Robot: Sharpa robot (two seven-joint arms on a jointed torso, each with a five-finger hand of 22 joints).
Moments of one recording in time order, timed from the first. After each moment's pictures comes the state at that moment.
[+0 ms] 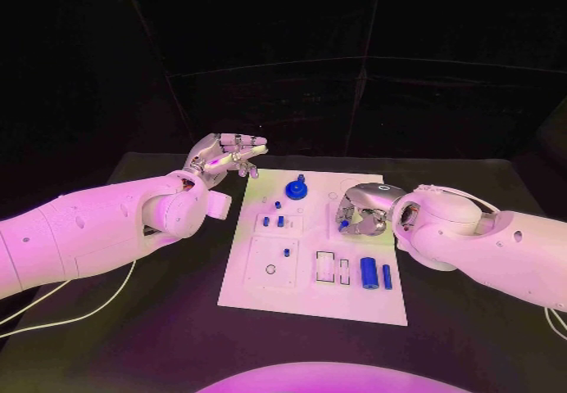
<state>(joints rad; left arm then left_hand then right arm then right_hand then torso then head) 1.20 -0.84 -0.09 1.43 -0.01 -0.26 0.49 1.36 -0.08 0.33 -0.01 0.05 1.05 0.16 0.12 0.08 1.02 0.10 0.32 0.10 1.22 0.02 1.11 0.58 0.17 1.19 0.12 0.63 0.70 1.18 -0.79 -0.06 1.60 -1.59 -0.09 -0.25 1.48 -0.05 0.21 0.11 0.12 1.02 0.15 0.09 0.08 1.10 0.08 0.28 0.07 1.46 0.00 1.24 1.01 0.14 1.31 0.09 1.18 0.84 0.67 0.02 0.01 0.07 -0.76</state>
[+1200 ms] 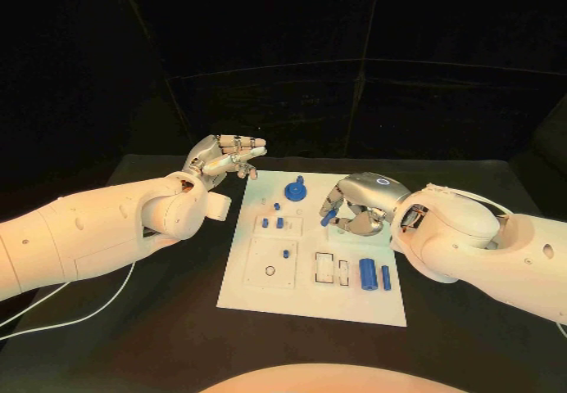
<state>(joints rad) 1.20 -0.83 -0.09 1.42 -0.01 -0.26 0.49 1.36 -0.08 0.33 -0.01 0.05 1.05 0.16 0.12 0.08 1.02 0.10 0.32 0.10 1.21 0.02 1.11 0.58 0.17 1.19 0.12 0.62 0.70 1.18 -0.85 -0.02 1.80 -1.64 -0.23 -0.25 1.49 -0.08 0.50 -0.03 0.08 1.11 0.14 0.10 0.07 1.20 0.11 0.17 0.07 1.47 -0.02 1.27 1.03 0.12 1.33 0.08 1.24 0.92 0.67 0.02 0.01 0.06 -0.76</state>
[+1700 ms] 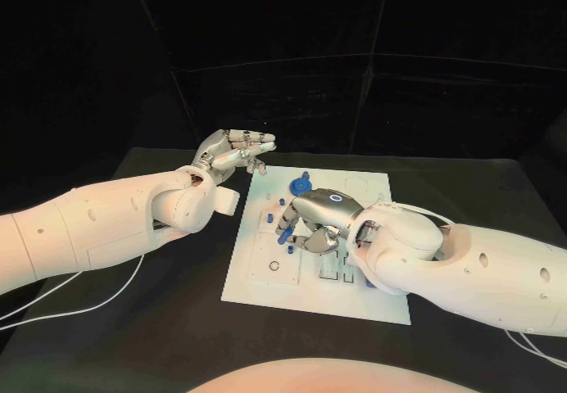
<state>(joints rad) 1.20 -0.82 -0.09 1.42 -0.01 -0.26 0.49 1.36 -0.08 0.33 -0.01 0.05 1.05 0.16 0.12 0.08 1.02 0.10 0.32 0.10 1.21 0.02 1.11 0.58 0.17 1.19 0.12 0.62 0.70 1.13 -0.65 -0.05 1.74 -1.63 -0.25 -0.19 1.48 -0.09 0.51 -0.04 0.09 1.11 0.14 0.09 0.07 1.20 0.11 0.16 0.08 1.47 -0.02 1.27 1.03 0.12 1.33 0.08 1.24 0.92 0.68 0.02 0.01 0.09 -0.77</state>
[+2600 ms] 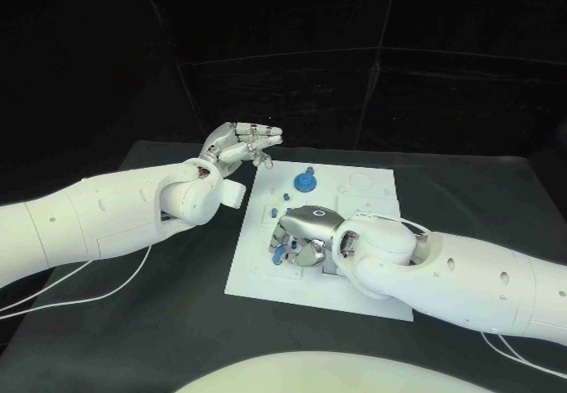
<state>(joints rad) 1.20 -0.81 -0.09 1.40 -0.01 -0.26 0.49 1.36 -0.08 0.33 -0.01 0.05 1.05 0.16 0.12 0.08 1.02 0.10 0.32 0.10 1.21 0.02 1.11 0.58 0.17 1.19 0.12 0.62 0.70 1.07 -0.55 -0.05 1.64 -1.63 -0.15 -0.16 1.47 -0.10 0.51 -0.04 0.09 1.11 0.15 0.08 0.07 1.21 0.10 0.15 0.07 1.47 -0.02 1.27 1.02 0.12 1.33 0.08 1.23 0.92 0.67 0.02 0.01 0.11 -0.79</state>
